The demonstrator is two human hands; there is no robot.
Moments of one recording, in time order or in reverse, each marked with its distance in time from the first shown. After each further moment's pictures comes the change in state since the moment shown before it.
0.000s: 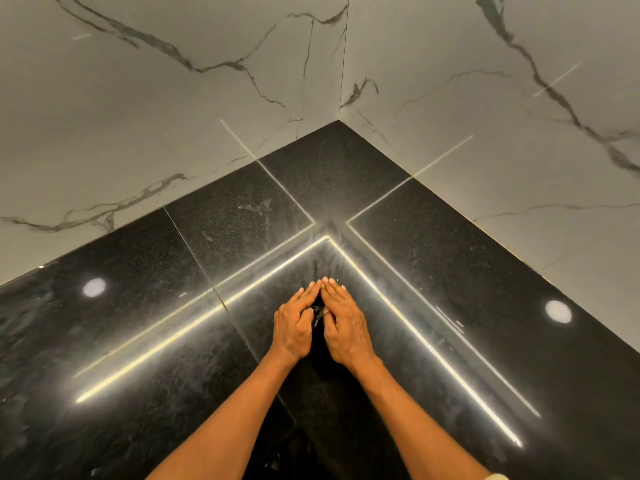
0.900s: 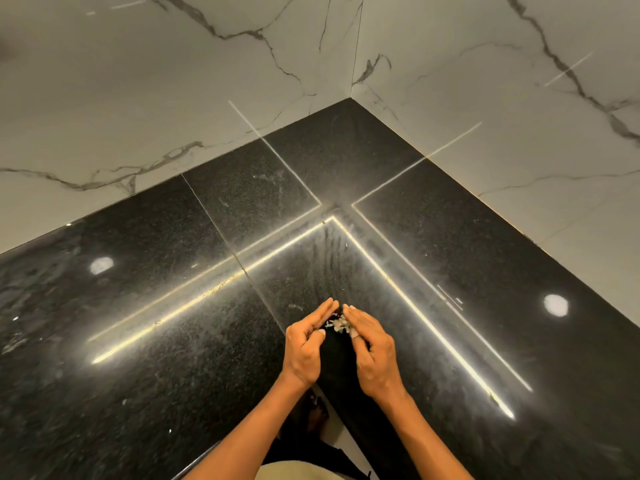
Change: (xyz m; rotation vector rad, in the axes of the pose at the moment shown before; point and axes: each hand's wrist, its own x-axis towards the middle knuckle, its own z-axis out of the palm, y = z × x) left_hand -0.119 0.014 0.010 -0.473 -0.025 -0.126; right_hand -0.129 -0.014 -0.019 0.264 0.095 0.101
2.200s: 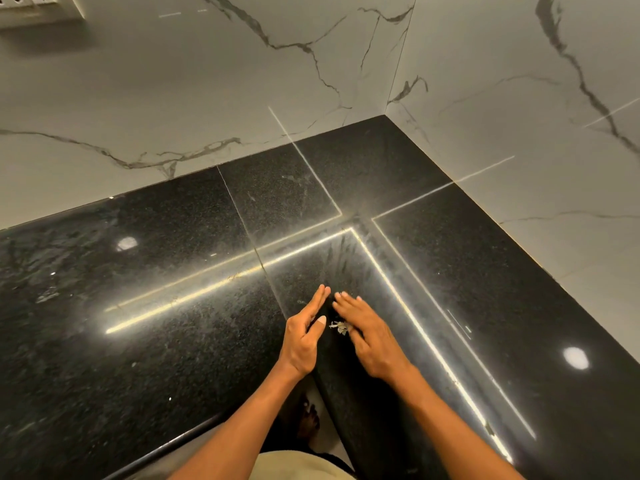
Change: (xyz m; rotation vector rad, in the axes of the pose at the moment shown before) left_hand -0.003 0.006 -0.007 0.009 0.089 0.010; right_hand 0.049 0.007 -0.015 -0.234 -0.411 -0.314
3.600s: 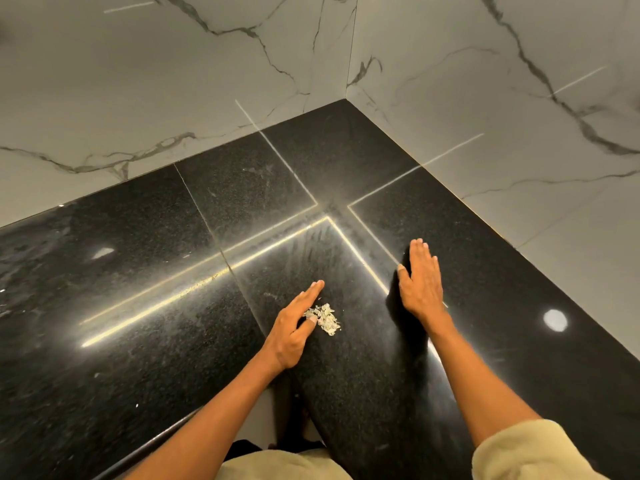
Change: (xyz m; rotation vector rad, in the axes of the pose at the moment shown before) left_hand 0.010 -0.004 0.024 0.320 -0.220 0.156; right_hand -0.008 0.106 -0.104 -0.282 0.250 0.589
